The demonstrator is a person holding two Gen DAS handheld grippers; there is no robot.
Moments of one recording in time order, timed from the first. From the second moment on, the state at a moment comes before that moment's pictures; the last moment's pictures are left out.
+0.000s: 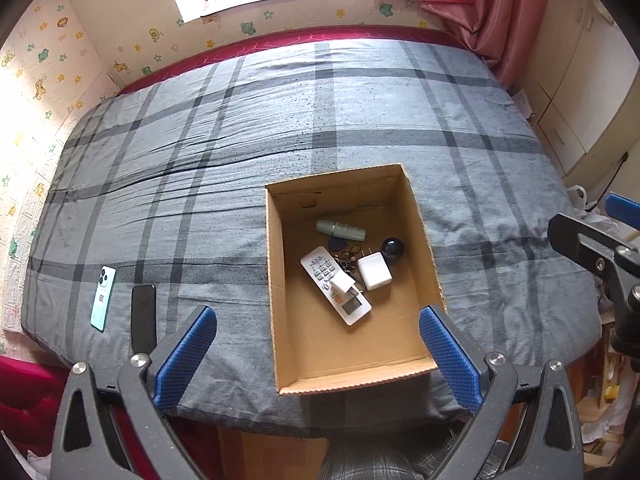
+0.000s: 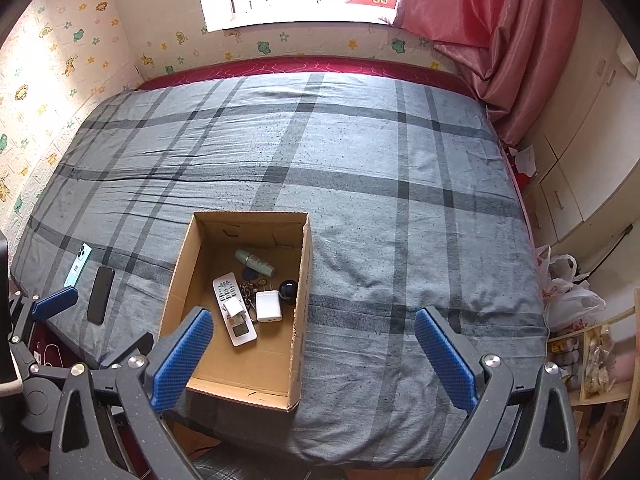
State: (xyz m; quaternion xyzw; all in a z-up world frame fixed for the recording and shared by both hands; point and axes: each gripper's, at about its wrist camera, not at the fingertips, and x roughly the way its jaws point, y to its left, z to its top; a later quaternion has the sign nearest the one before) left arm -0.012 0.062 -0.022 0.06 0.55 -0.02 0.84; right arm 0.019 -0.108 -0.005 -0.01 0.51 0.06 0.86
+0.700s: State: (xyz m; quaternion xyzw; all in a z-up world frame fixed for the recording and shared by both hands) left arm -0.023 0.040 -0.022 0.08 0.55 -0.03 0.83; right arm 0.010 -0.122 -0.002 -0.01 0.50 0.05 0.86
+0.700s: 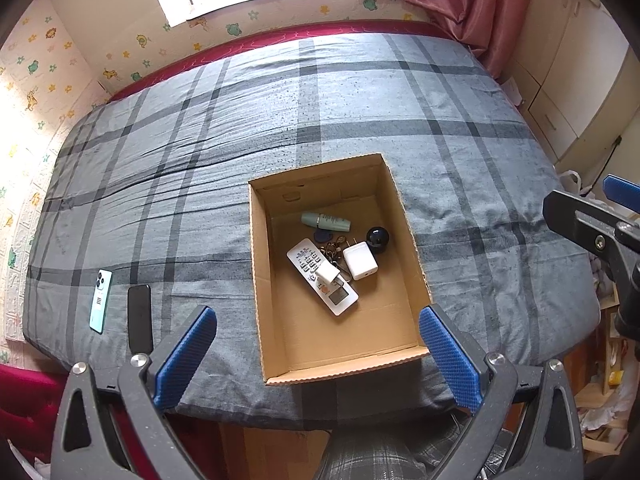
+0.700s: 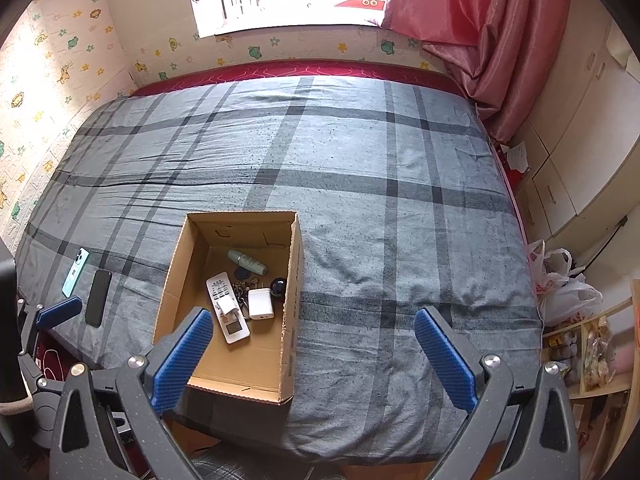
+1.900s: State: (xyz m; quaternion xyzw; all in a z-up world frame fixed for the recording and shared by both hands) left arm -0.020 0.038 -0.022 0.08 0.55 -0.03 0.83; right arm 0.010 -0.120 -0.004 0.00 0.50 0.05 0.86
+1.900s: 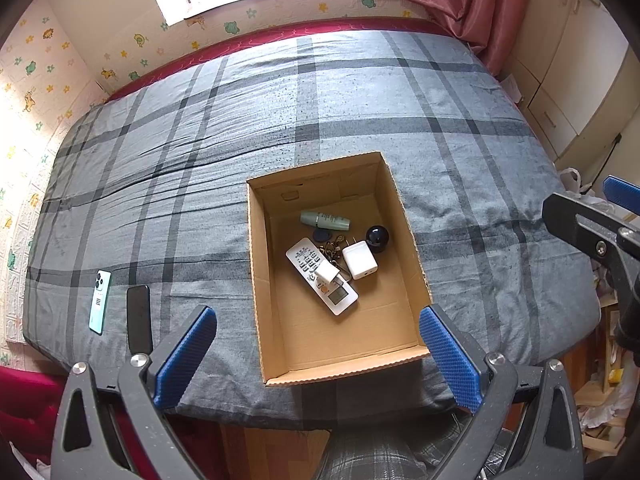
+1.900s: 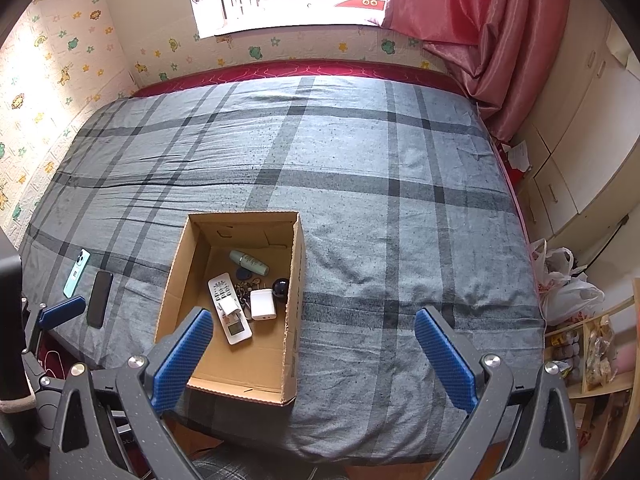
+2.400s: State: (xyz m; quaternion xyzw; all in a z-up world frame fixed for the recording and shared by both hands) left arm -0.019 0.038 -0.027 0.08 0.55 -0.04 0.83; right arm 0.009 -0.123 -0.003 0.00 0.49 0.04 0.87
